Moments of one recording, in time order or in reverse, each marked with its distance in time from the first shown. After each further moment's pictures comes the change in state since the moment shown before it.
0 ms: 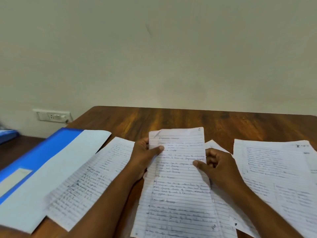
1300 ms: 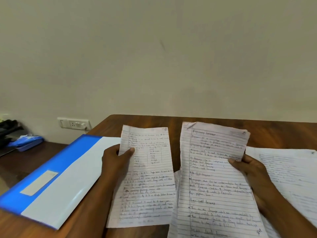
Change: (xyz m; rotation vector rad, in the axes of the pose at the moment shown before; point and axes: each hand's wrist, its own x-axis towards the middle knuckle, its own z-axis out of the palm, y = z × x) left_hand -0.048 0.045 -0.092 0.300 0.509 -0.061; right_hand 0.008 0.005 -0.029 0.809 0.026 0.263
